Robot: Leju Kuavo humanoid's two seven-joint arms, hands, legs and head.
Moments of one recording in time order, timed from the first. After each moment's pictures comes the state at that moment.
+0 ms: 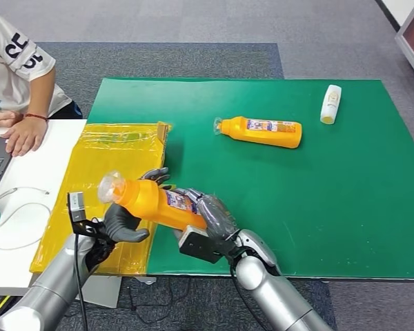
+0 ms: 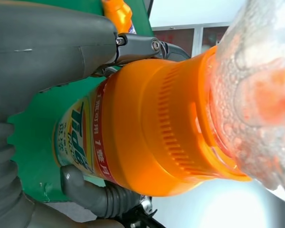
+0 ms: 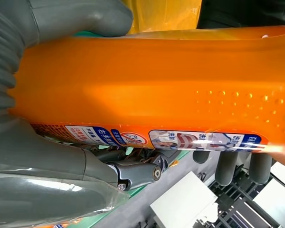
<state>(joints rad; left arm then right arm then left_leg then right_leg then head) -0.38 0.05 -0.33 -0.99 0.09 -0.82 -0.63 -0.33 0.13 0.60 -1.15 0.55 -0.04 -0.46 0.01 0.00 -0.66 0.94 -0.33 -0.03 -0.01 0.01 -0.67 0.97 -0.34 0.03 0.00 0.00</state>
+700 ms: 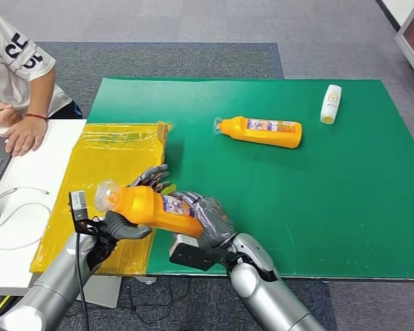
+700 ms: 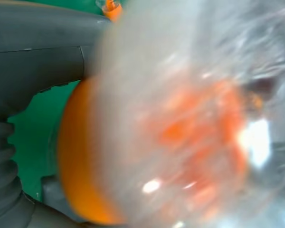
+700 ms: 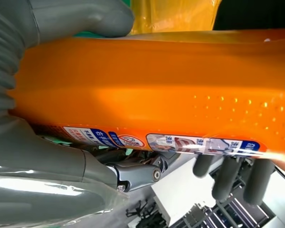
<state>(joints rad) -0.38 0.05 -0.33 -0.99 0.09 -0.77 -0.63 -0.31 0.14 0.62 -1.14 0.68 -0.12 -0.43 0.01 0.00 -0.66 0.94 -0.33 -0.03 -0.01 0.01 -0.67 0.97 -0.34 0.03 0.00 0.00</state>
